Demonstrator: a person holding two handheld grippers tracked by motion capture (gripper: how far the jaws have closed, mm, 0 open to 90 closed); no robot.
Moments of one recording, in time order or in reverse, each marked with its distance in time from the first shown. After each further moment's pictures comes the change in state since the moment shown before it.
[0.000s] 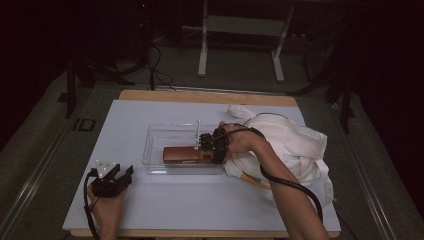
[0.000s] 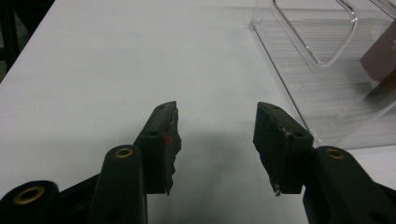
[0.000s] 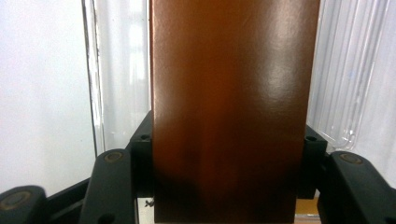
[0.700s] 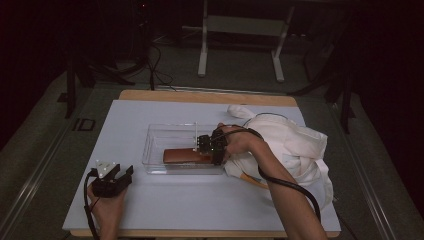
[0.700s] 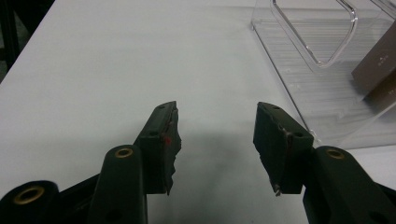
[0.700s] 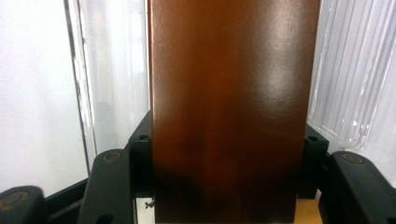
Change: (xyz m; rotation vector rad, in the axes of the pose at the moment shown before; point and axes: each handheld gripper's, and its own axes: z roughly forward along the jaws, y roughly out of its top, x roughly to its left) left arm 0.000 0.000 0.000 0.002 0.001 0.002; right arm 0.000 0.005 0.007 0.048 0.013 0.007
